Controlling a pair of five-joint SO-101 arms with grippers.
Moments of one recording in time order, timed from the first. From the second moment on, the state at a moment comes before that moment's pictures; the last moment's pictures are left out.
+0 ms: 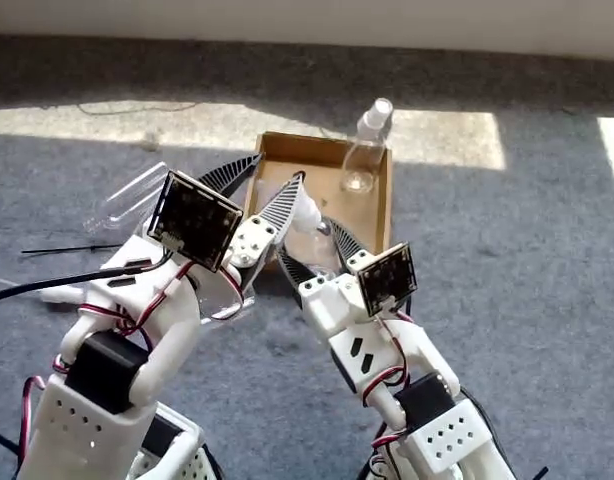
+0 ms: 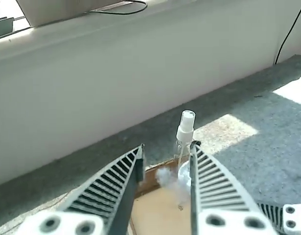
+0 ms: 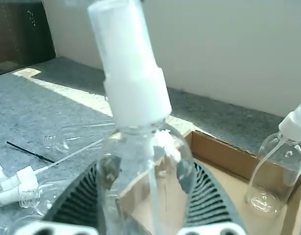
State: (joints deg) left arm 23.5 -61.8 38.4 44.1 -5.1; right arm -34.4 -81.4 82.9 11.6 1.0
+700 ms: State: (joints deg) left arm 19.7 -57.2 31.3 47.3 -5.5; right arm -31.7 -81.5 85.9 11.5 3.7
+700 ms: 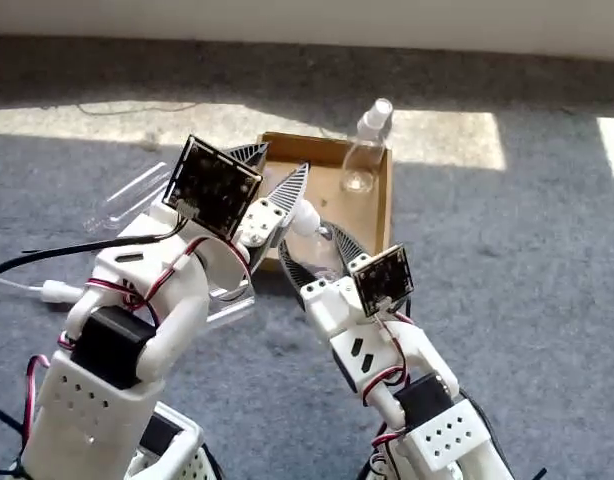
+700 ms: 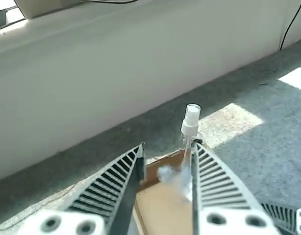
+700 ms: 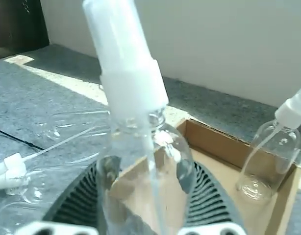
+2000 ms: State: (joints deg) left arm -17.0 -68.8 85.2 29.6 -5.5; right arm -16.0 -11.0 70.6 -52.6 -1.1
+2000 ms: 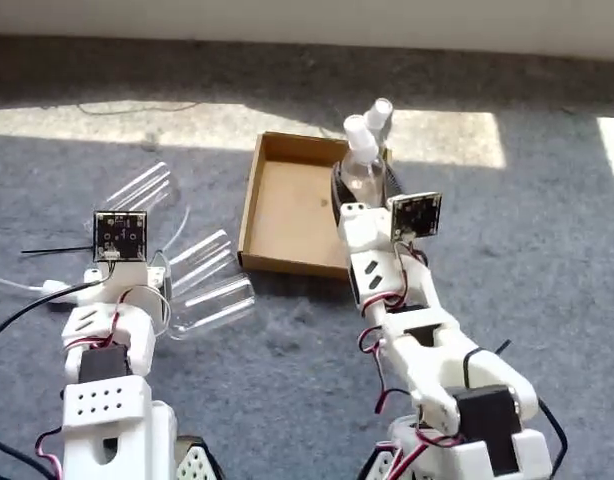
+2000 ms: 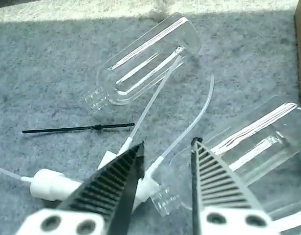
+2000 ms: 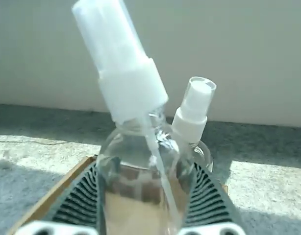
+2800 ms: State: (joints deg) left arm -17.0 -68.8 85.5 29.6 -5.5; right arm -12.6 3.8 67.5 -62.2 -7.0
